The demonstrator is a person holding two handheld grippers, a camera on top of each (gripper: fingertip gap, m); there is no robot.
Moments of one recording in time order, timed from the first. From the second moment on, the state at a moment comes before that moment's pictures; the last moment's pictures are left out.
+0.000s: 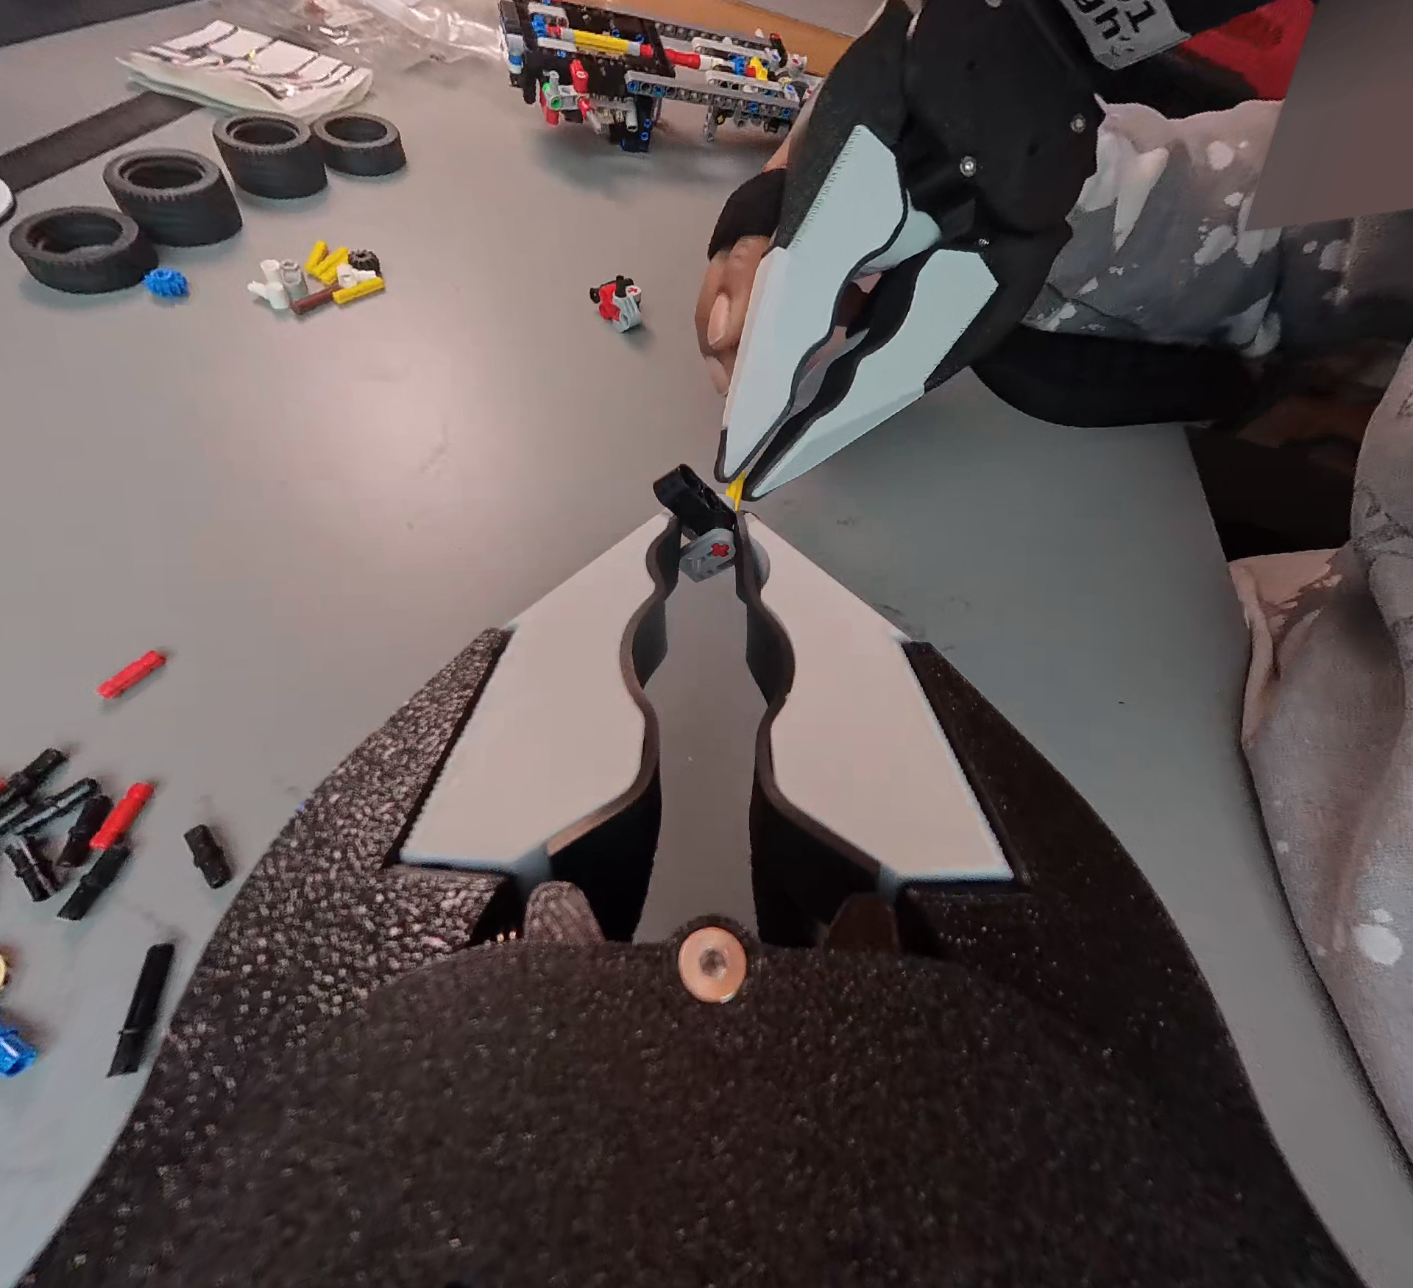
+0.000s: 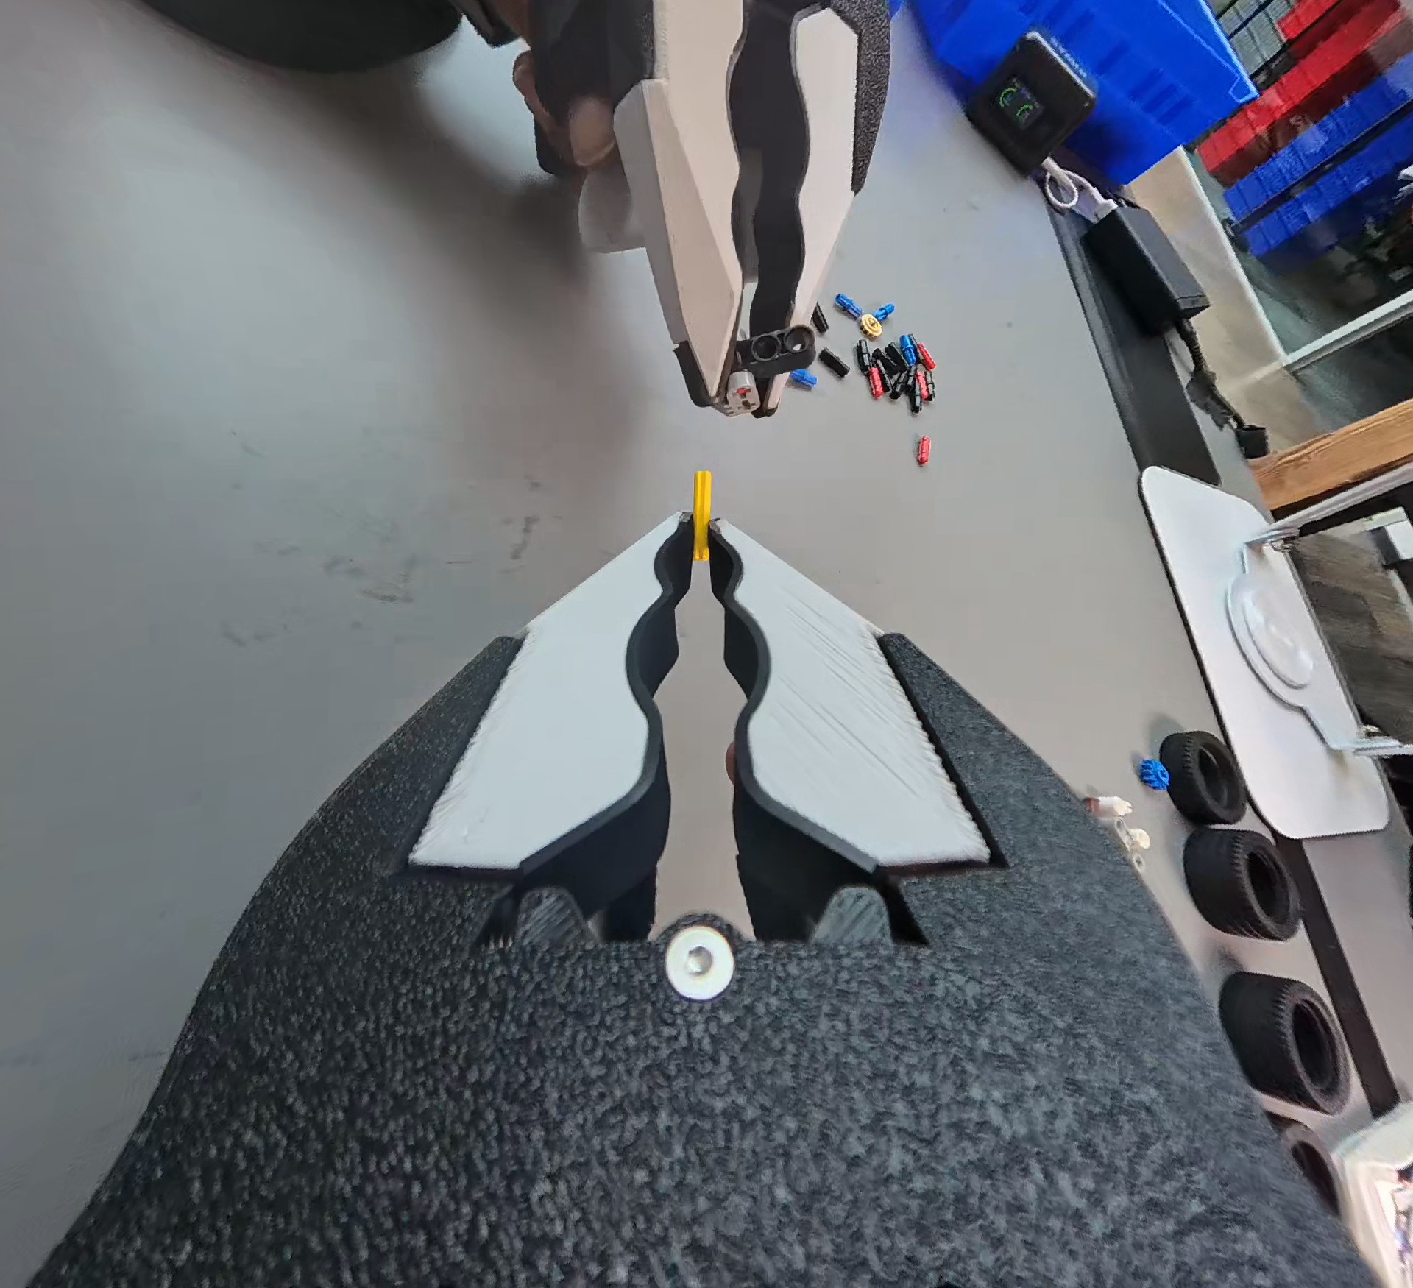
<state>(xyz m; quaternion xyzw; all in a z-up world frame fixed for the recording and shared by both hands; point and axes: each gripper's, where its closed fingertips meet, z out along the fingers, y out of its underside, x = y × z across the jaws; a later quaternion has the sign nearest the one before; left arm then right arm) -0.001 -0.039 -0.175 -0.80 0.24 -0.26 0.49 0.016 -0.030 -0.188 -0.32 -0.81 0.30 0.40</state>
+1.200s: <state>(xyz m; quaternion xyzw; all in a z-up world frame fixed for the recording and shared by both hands) 0.020 -0.063 -0.177 -0.73 0.38 -0.19 0.53 0.025 -0.061 -0.175 -0.36 -0.77 0.44 0.27</state>
